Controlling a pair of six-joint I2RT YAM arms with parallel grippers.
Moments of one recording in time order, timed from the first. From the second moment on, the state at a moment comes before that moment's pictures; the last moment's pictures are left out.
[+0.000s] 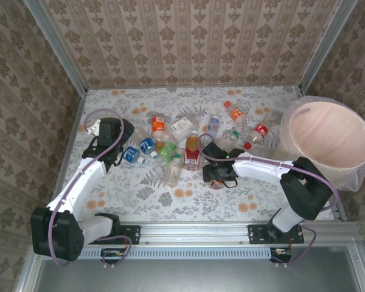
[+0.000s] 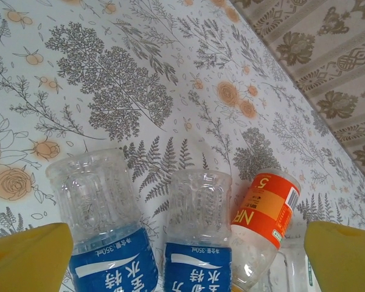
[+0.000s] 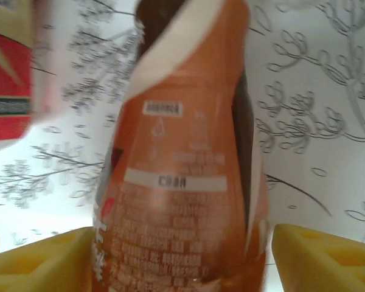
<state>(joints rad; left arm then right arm) -0.25 1.14 0.82 -0.38 -0.27 -0.96 0.73 1.57 0.88 -0.62 0.15 0.70</state>
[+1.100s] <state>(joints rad) -0.19 1.06 0.78 -0.43 -0.39 -0.89 0.63 1.22 1.11 -0.54 0.28 0.30</state>
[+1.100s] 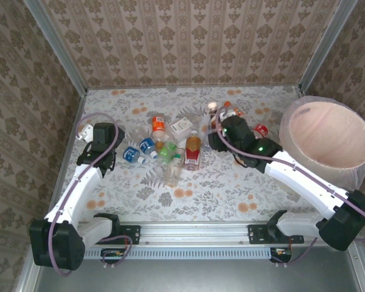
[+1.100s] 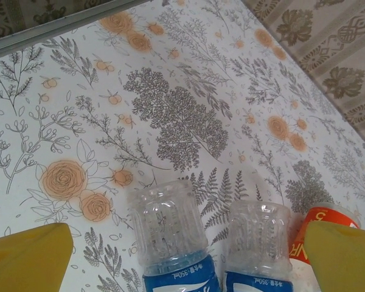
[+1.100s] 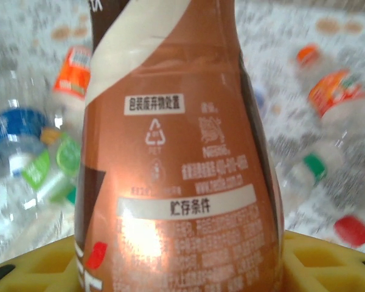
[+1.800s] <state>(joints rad) -0.19 1.02 0.69 -0.29 -0.36 -0.80 -0.07 1.11 1.48 -0.81 0.07 0.14</state>
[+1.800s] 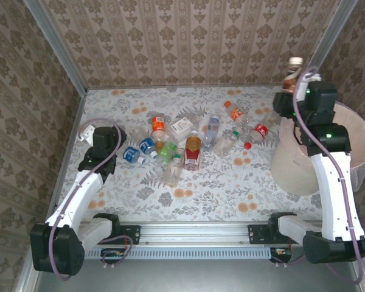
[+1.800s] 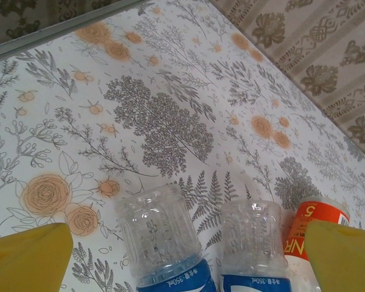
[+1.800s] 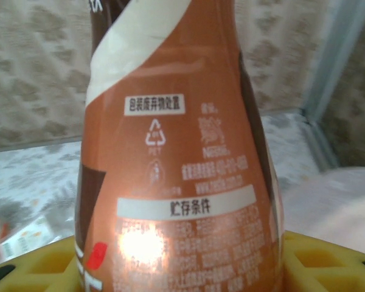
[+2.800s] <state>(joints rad) -0.18 1.15 0.82 -0.30 -0.29 -0.79 -0.47 1.14 1.38 -1.18 0.62 0.05</state>
